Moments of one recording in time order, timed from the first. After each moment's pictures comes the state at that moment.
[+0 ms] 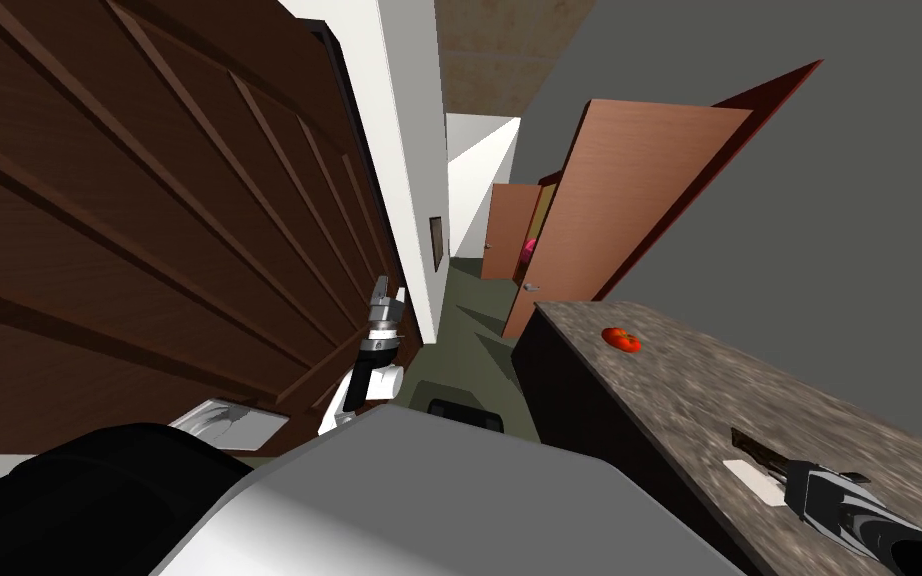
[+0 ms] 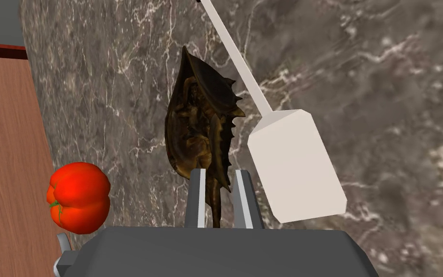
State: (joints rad) left arm 0.46 -0.05 0.02 -2.28 -0.08 -0.40 0.10; right arm 0.58 -1.32 0.16 -1.13 0.86 0.00 0.79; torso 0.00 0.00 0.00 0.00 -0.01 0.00
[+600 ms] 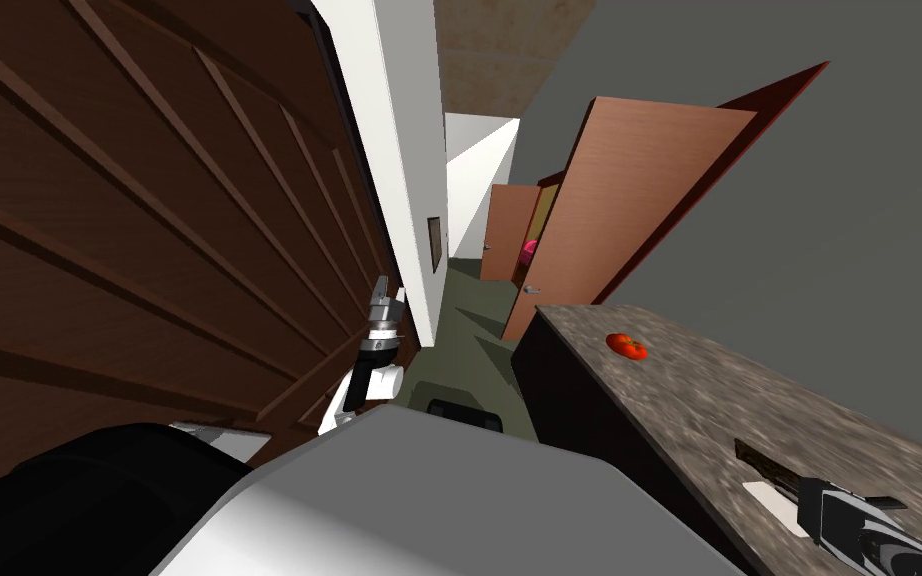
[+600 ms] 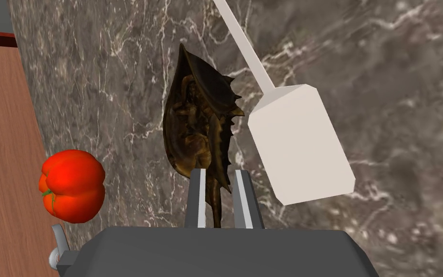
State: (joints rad) left arm 0.46 -0.05 0.02 -2.28 -0.08 -0.40 0.10; right arm 0.65 -1.22 -0.01 -1.13 0.91 -0.11 0.89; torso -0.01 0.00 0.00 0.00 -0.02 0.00
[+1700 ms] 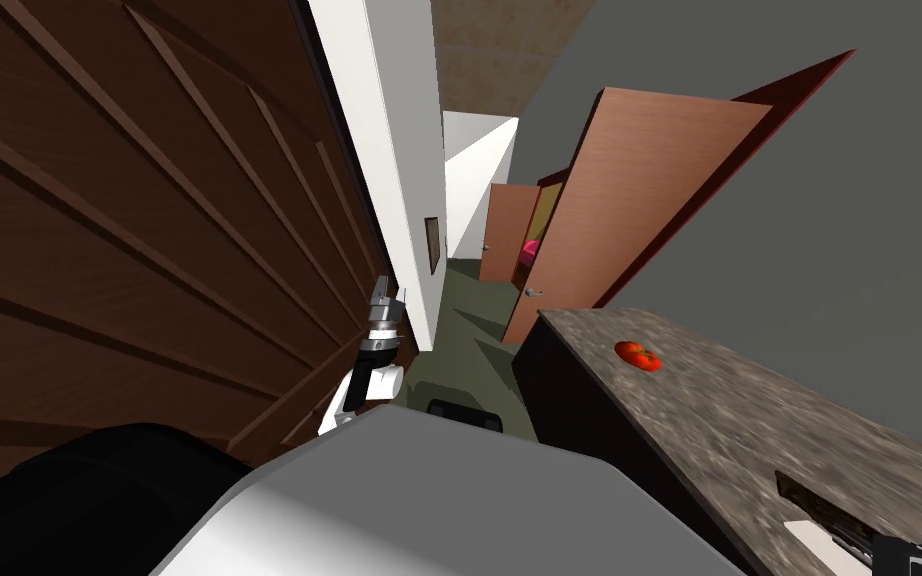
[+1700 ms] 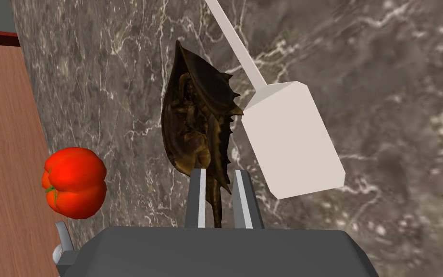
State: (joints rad) left arm 0.46 -0.05 0.02 -2.28 -0.08 -0.40 0.10; right arm 0.74 -1.03 -0.31 -1.09 0.99 -0.31 1.07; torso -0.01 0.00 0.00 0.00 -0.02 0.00
